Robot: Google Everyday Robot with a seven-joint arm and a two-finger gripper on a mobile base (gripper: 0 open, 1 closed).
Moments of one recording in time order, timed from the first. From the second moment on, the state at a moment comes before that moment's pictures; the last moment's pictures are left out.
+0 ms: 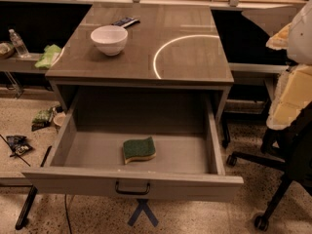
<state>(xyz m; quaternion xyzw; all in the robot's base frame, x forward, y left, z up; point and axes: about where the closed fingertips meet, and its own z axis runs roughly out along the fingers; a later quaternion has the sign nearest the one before) 0.438 -0.216 0.977 -0.60 0.78 -0.04 0.16</state>
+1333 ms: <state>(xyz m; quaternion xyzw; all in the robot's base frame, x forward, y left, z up) 0.467 -0.156 0.860 -0.71 0.68 0.06 0.20</state>
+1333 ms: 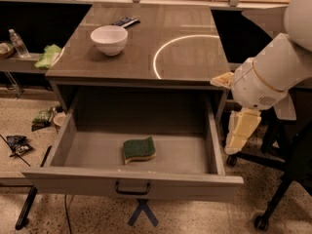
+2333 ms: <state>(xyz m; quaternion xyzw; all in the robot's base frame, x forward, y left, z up) 0.494 -0.116 0.802 -0.72 0.65 0.10 0.20</state>
